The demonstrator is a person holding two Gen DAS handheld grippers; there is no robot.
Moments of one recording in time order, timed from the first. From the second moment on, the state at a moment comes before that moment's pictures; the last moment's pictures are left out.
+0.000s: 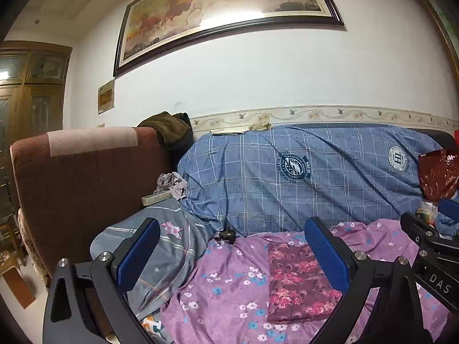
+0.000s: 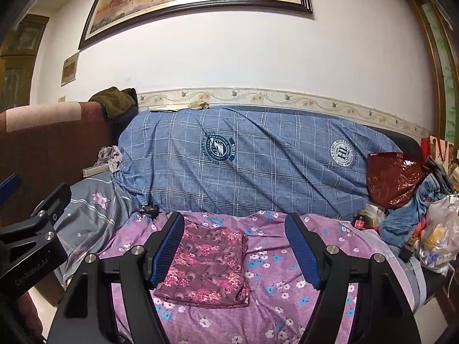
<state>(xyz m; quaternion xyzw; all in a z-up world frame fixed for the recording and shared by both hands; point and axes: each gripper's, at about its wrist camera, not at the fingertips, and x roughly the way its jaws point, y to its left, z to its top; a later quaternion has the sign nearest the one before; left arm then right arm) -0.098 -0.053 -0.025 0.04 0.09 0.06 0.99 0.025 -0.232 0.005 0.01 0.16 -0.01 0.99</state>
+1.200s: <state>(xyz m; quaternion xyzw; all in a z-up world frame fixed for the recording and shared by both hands) -0.082 -0.050 -0.032 0.03 0.12 0.05 0.99 0.030 -0.229 -0.004 0.00 0.17 -0.02 0.98</state>
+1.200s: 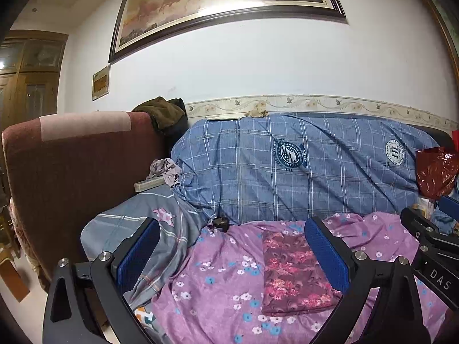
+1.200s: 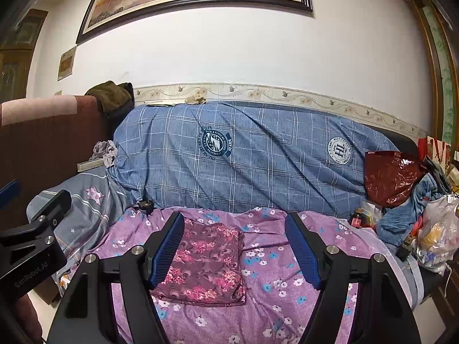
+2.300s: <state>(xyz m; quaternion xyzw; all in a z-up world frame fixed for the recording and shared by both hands) -0.055 -0.050 -0.033 0.01 0.14 0.05 0.99 0.056 -0.218 -0.012 -0.01 0.19 -0.03 0.98</state>
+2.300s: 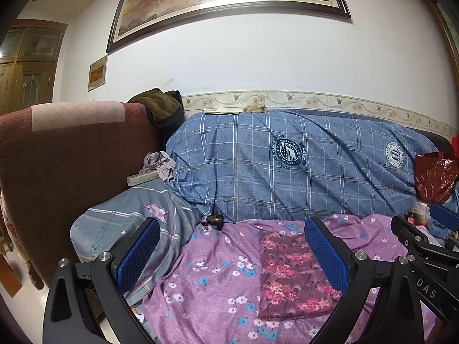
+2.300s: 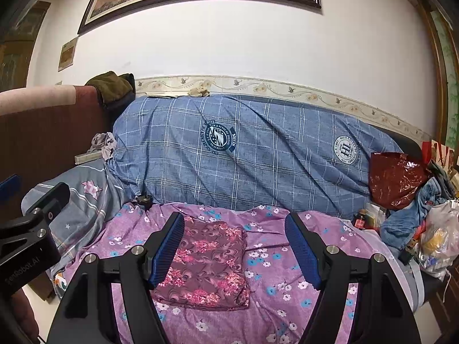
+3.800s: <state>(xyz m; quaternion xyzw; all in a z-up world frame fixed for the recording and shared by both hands) 0.052 -0.055 -0.046 -0.01 0.19 0.04 0.98 0.139 -0.226 -0.047 -0.01 0.23 -0.02 0.97</state>
